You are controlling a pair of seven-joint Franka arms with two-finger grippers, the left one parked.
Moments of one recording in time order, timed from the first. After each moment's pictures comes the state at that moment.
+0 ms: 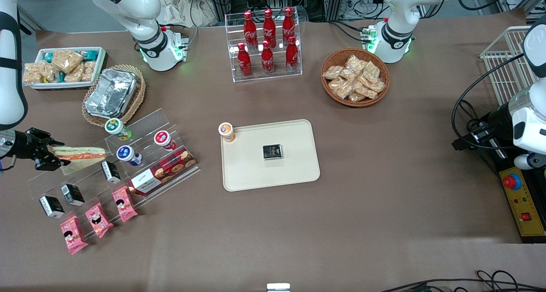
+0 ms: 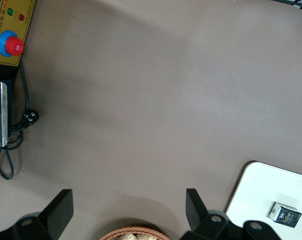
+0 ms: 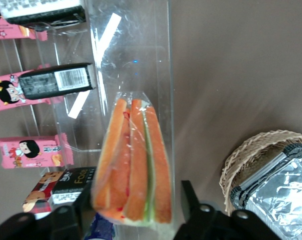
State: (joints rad) arm -0.33 0.24 -0.04 -1.84 0.13 1.92 0.64
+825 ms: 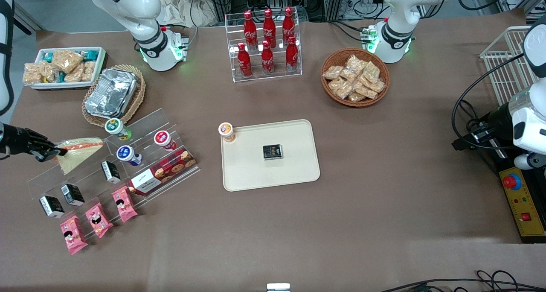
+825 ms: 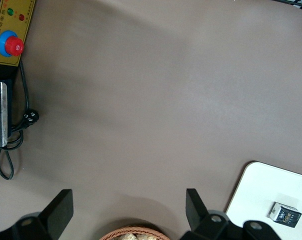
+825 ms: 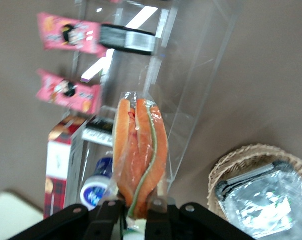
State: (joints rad) arm -0.31 0.19 -0.01 -1.72 0.15 1.74 0.32
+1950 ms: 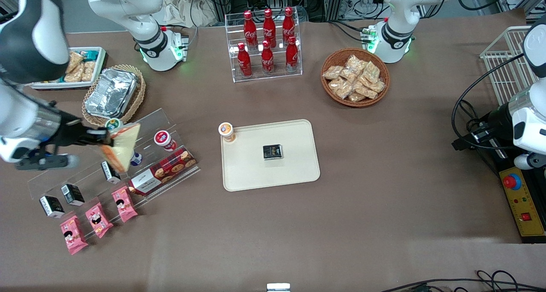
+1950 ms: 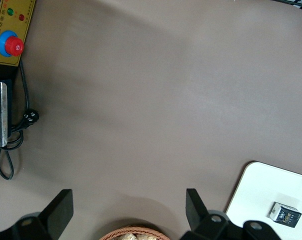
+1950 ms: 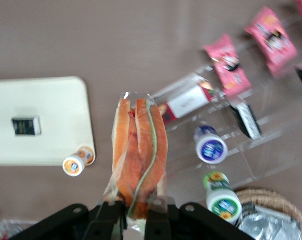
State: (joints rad) arm 0.11 0.17 0.00 -1.51 0.14 1.58 -0.01
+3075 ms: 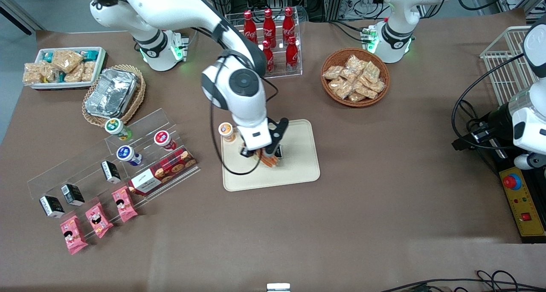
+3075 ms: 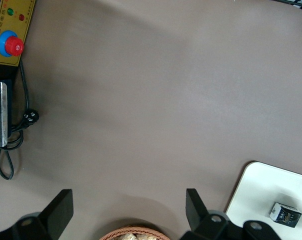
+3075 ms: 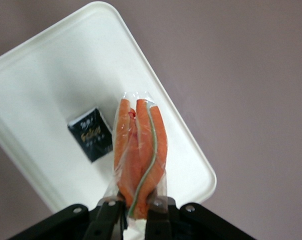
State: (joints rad) arm 0.74 0.56 0.00 -1.52 -0.15 2.15 -0.32
